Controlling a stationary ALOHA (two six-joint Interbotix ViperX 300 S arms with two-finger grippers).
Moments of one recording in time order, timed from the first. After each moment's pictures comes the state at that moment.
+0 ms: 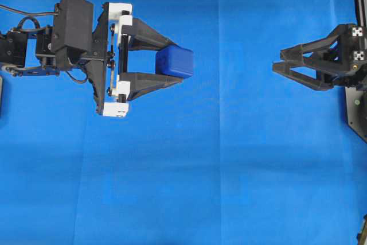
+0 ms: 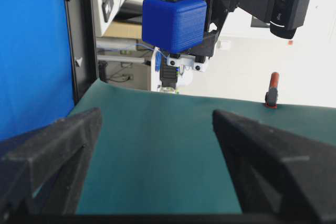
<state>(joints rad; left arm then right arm) 0.01 -0.26 0.66 0.01 -0.32 -0.01 -0.06 -0.85 1.05 -0.65 -0.19 -0.79</state>
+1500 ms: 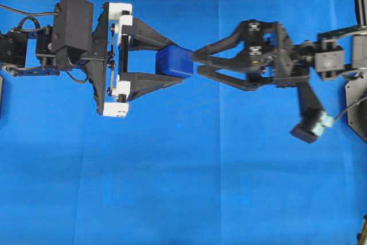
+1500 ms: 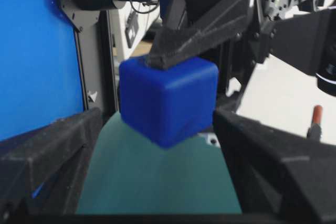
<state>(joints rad) 0.01 -0.26 0.66 0.01 -0.32 -0.01 -0.06 -0.36 0.70 -0.65 -0.26 -0.77</state>
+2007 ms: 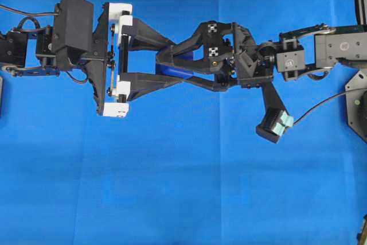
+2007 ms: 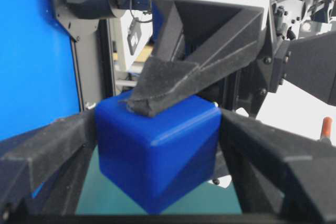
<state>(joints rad) 0.01 -0.26 0.66 0.01 -0.32 -0.01 -0.06 -0.22 0.57 -0.65 -0.27 -0.76</state>
